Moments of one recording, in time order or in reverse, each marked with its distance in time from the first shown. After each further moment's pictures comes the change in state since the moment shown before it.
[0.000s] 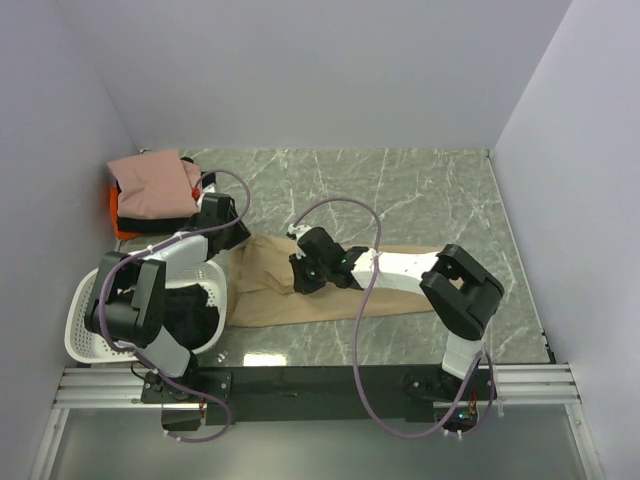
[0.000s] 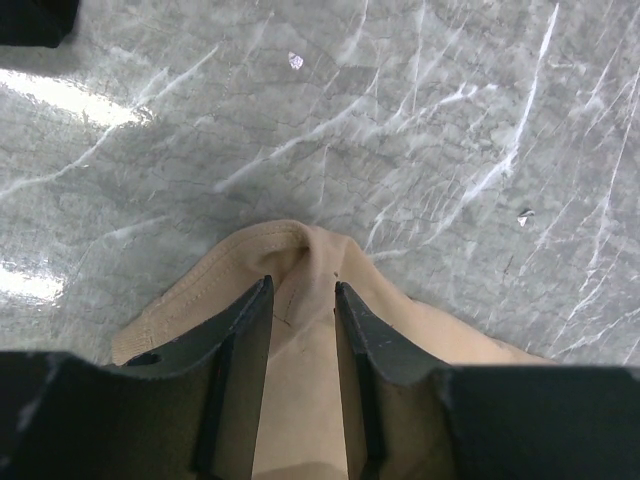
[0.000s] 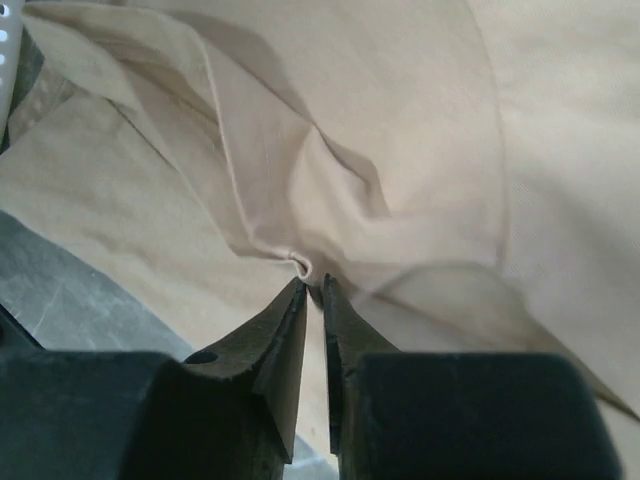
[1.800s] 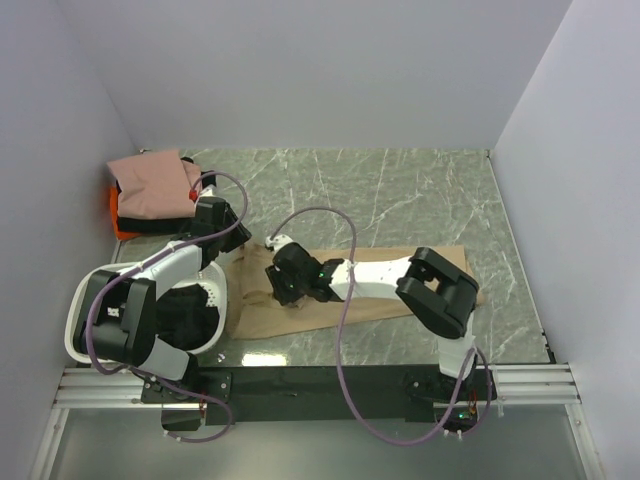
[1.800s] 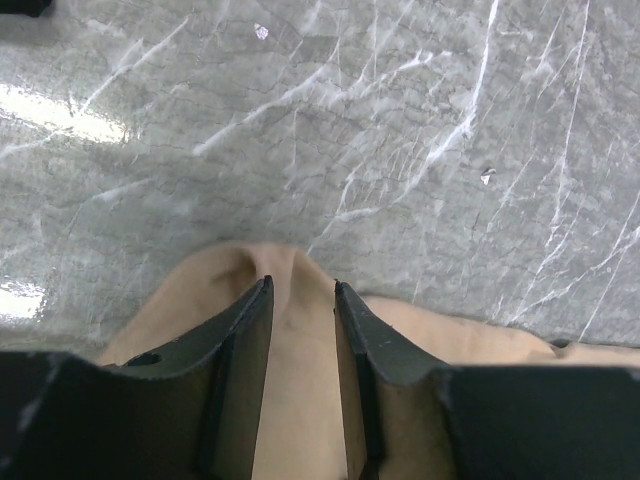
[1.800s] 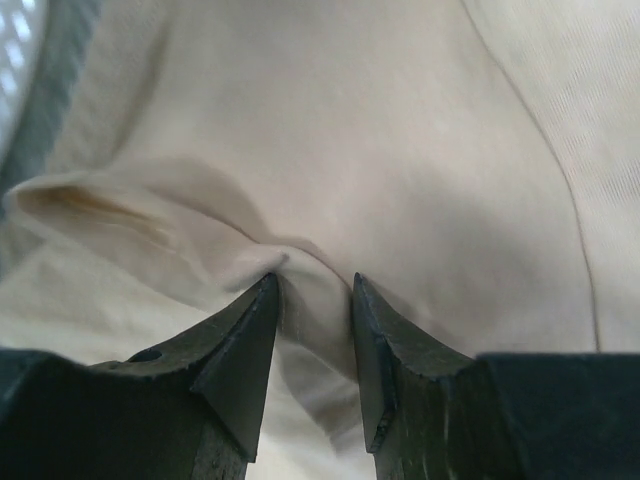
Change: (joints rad) left arm -0.005 -0.122 -0.067 0.000 0.050 0.015; right arm 0.122 0.137 0.112 0.056 0.162 0.002
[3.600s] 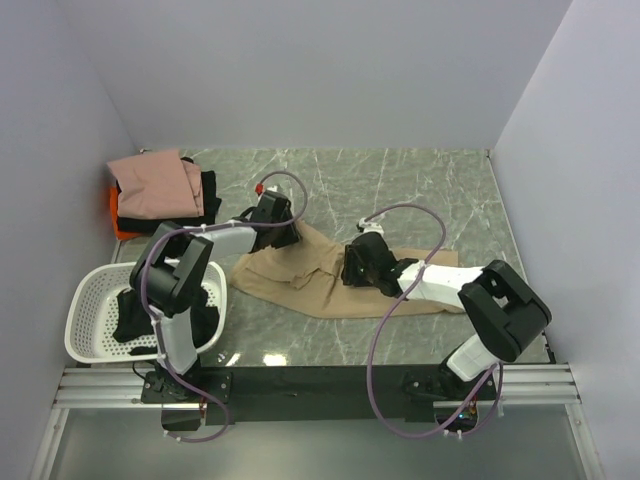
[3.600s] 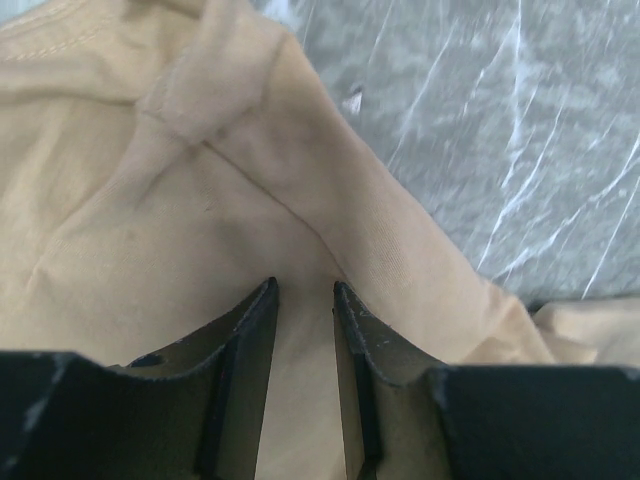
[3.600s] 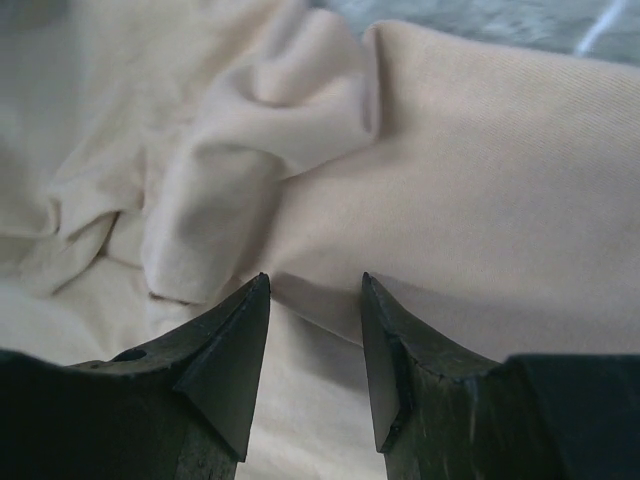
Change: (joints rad) left arm -0.270 0.402 0.286 0.018 -0.005 -0.026; right arm -0.358 -0.389 -0.496 0.082 0.069 0.172
